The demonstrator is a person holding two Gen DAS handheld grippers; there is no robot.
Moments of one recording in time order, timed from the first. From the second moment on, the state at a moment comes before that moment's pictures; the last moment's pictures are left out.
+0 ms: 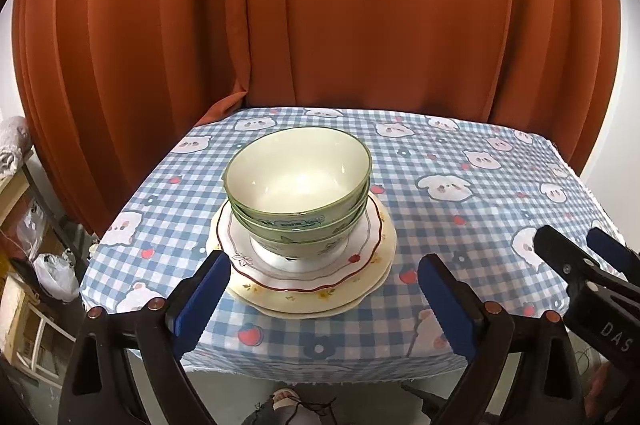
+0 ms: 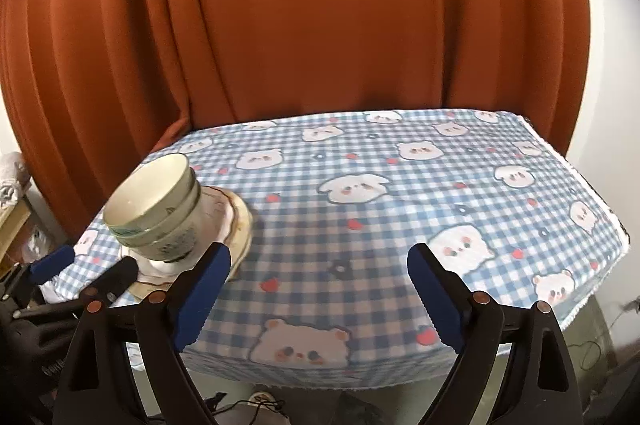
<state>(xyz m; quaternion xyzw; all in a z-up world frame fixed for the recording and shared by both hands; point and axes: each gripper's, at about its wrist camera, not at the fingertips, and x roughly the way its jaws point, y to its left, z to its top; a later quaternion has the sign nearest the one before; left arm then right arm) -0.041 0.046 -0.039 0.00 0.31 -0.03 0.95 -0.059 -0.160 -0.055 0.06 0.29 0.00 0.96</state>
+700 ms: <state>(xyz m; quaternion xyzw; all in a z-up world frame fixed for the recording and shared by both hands) -0.046 0.035 -0.038 0.02 0.31 -0.05 0.95 -0.065 -0.165 -0.053 0.06 0.28 -0.01 0.96</state>
